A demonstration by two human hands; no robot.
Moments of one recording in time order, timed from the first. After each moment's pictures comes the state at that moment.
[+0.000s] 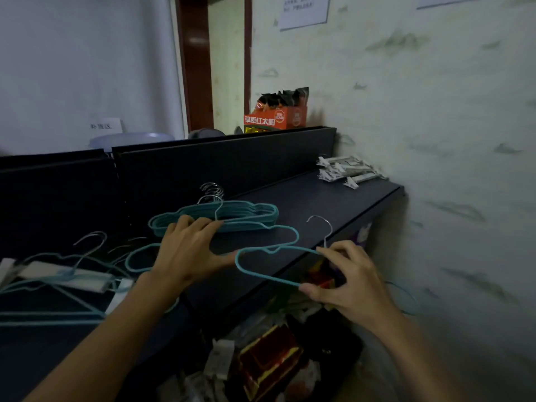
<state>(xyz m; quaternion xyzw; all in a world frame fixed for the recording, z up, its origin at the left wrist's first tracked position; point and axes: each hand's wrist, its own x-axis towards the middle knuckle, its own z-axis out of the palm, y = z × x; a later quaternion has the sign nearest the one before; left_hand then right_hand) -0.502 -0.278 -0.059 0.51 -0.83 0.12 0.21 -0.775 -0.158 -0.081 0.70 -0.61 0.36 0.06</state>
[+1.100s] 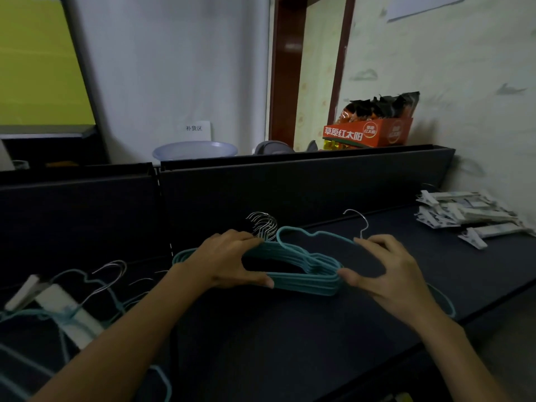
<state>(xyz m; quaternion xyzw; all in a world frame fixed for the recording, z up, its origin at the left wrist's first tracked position) -0.508 -0.419 -0.047 0.55 -0.83 0.02 0.06 -0.809 -0.395 -0.059 0.76 -0.53 0.37 -0.01</state>
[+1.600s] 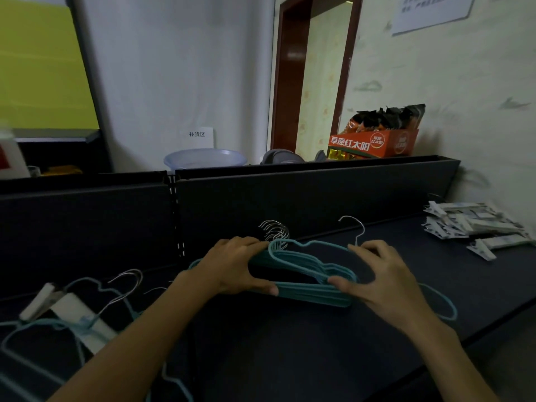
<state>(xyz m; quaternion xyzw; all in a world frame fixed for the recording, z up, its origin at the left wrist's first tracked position) -0.485 -0.427 -0.050 0.55 -0.83 -0.02 0.08 -0.772 -0.396 -0.048 0.76 -0.57 0.31 0.00</state>
